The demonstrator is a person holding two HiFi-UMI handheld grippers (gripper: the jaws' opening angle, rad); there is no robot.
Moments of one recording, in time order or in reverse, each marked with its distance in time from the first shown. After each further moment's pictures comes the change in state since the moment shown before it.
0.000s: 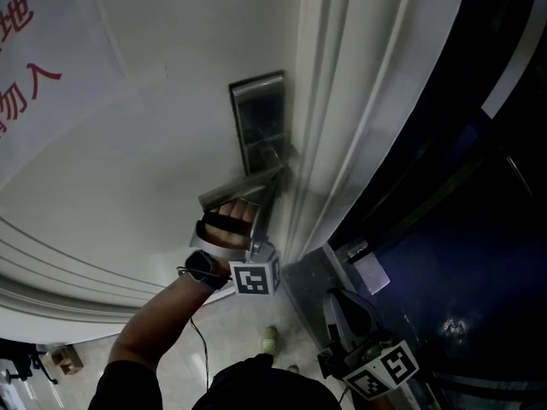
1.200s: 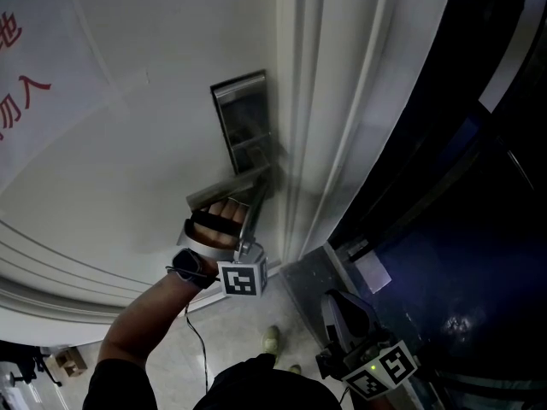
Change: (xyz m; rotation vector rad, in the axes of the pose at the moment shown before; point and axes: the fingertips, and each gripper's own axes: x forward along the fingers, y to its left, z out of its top) left arm -0.004 0.006 0.006 0.113 -0.033 -0.027; right arm -0.011 -0.010 0.001 0.032 -0.021 0.007
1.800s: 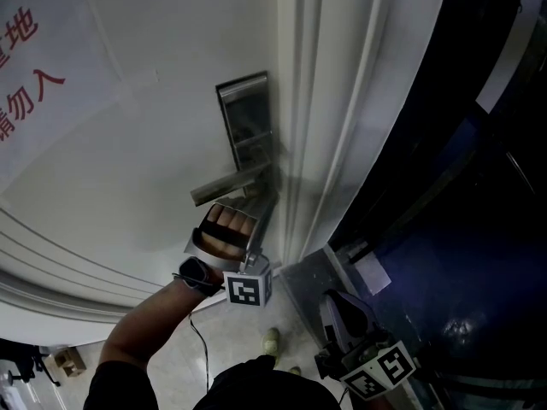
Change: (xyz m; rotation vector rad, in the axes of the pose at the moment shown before) left arm -0.023 -0.005 0.024 -0.032 -0.052 -0.012; right arm -0.007 0.010 0.002 -0.015 -0.008 0.014
